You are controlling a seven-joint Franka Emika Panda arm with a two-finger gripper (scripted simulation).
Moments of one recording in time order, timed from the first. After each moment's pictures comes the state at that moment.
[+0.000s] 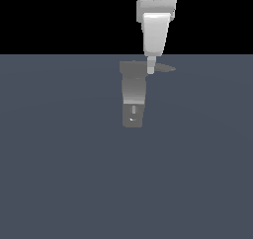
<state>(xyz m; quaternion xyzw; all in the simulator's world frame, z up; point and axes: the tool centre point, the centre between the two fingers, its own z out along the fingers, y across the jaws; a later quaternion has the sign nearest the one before) -0.032 -0.067 0.249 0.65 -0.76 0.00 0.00</state>
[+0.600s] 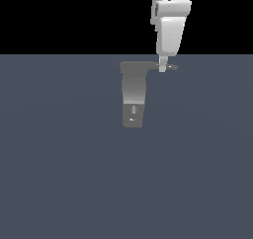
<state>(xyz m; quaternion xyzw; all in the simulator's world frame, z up) -0.001 -0.106 0.249 0.65 -0.76 0.00 0.00</state>
